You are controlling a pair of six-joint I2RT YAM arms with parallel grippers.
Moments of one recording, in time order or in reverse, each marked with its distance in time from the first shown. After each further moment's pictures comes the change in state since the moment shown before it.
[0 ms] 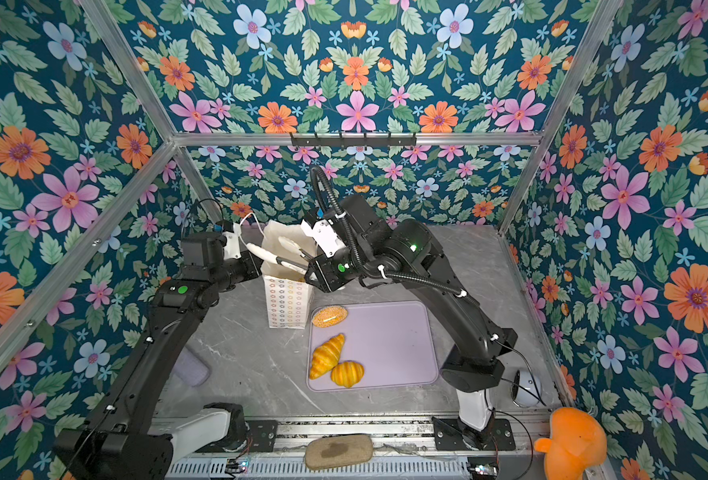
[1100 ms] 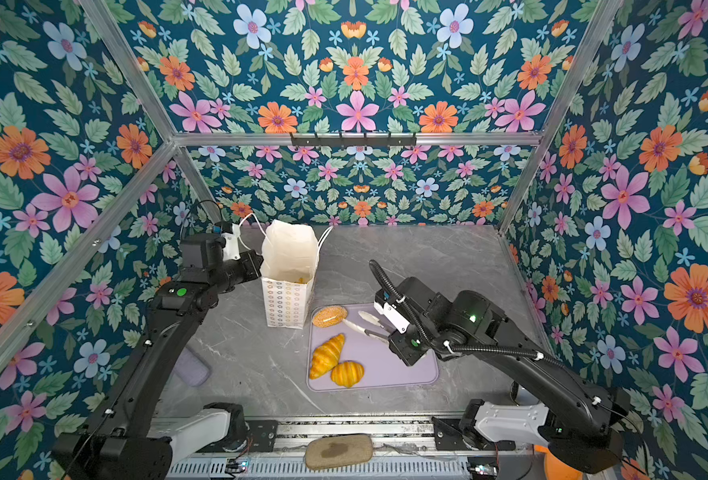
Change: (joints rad) left arm 0.000 -0.017 -0.014 0.003 -0.003 0.000; right arm 0.009 -0.694 -1.167 0.036 0.160 -0.092
